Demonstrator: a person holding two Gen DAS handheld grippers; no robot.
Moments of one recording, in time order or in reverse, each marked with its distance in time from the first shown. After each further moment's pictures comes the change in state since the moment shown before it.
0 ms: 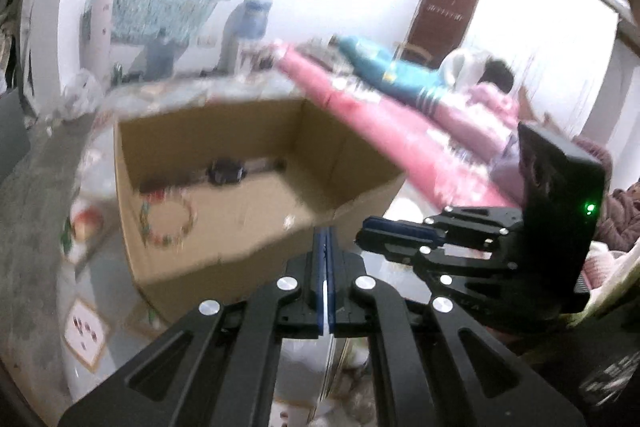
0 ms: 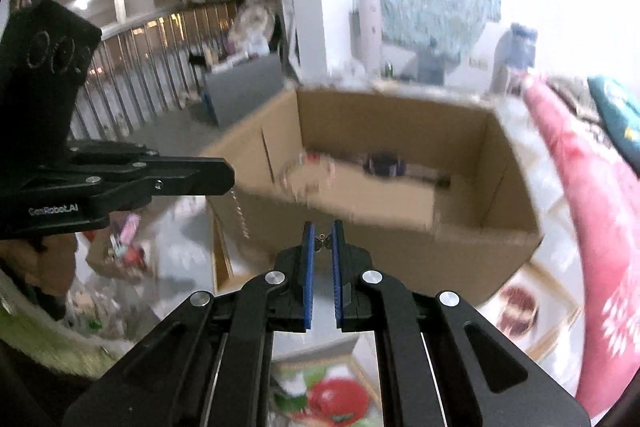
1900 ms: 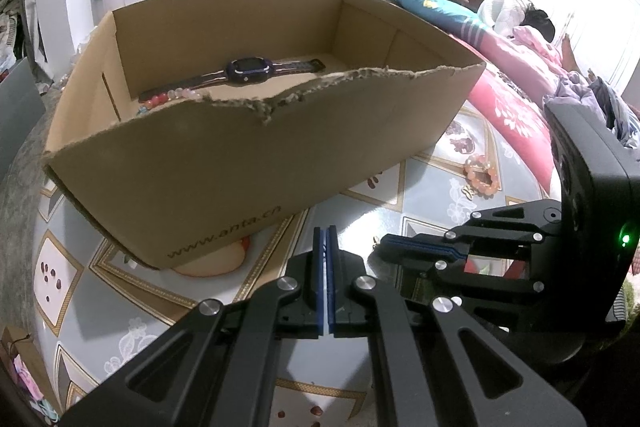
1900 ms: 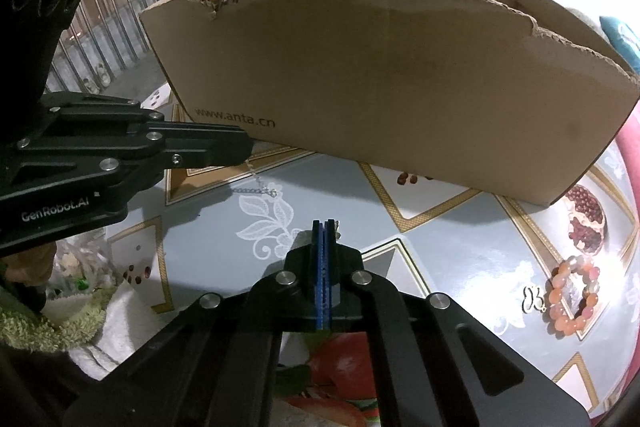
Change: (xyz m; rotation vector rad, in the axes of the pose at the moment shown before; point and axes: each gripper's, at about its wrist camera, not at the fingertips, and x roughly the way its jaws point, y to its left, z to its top) left arm 0.080 0.027 -0.074 -0.013 0.248 0.121; right arm 0.076 0.030 -0.072 0.029 0.303 -0.043
